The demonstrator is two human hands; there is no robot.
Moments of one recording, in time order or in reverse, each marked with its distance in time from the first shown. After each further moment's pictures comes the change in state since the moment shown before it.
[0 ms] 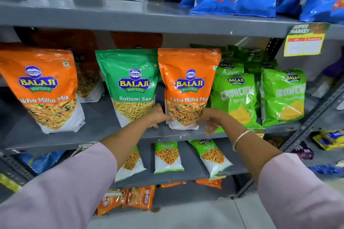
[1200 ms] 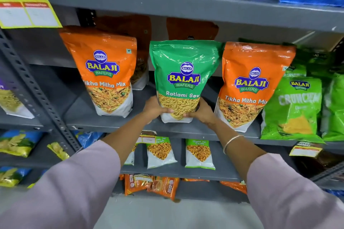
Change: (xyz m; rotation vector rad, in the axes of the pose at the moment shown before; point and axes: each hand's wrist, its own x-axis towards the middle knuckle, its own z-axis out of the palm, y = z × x) left_hand -0.022 -0.117 -0.104 -0.248 0.316 0.099; right_hand 0.033 -0.110 0.135 0.302 0.216 -0.537
